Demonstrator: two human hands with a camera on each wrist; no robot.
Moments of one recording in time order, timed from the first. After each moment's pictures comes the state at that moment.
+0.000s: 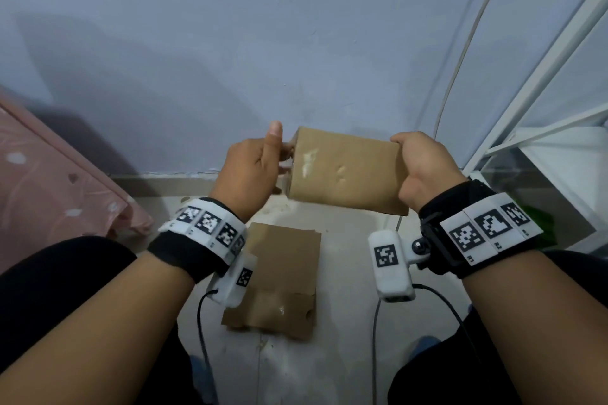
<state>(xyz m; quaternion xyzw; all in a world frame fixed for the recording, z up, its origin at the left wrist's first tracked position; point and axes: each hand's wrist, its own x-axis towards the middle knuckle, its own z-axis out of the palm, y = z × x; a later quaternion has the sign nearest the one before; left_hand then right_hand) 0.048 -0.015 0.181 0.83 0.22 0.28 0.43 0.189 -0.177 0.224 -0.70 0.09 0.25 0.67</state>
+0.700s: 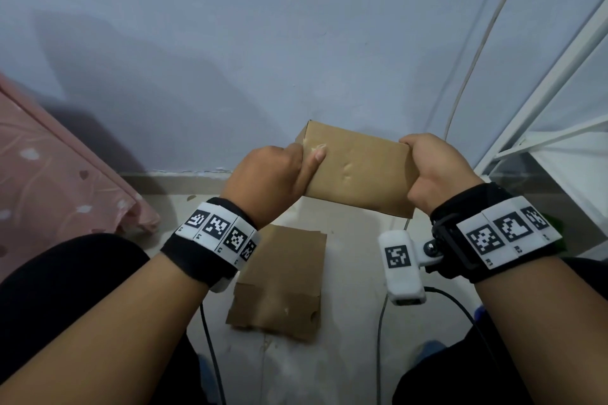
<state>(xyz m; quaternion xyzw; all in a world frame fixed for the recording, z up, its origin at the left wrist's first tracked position) 0.042 -0.017 0.181 0.93 0.09 0.34 0.10 0.204 -0.171 0.210 -0.70 0.10 0.26 0.66</state>
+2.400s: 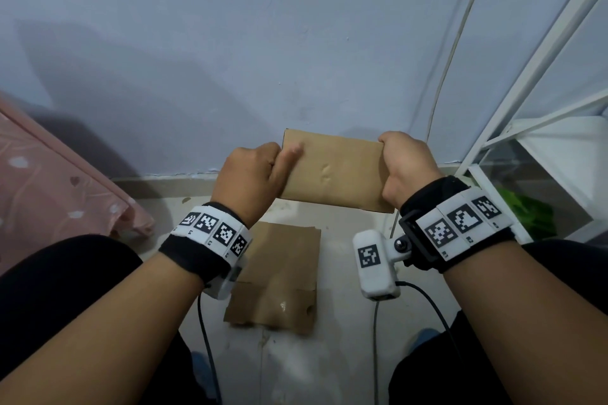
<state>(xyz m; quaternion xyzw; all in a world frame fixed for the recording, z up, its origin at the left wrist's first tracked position) 0.045 -0.023 0.170 0.90 0.20 0.31 0.22 0.186 -0.174 0.212 -0.72 0.10 0.23 0.65</state>
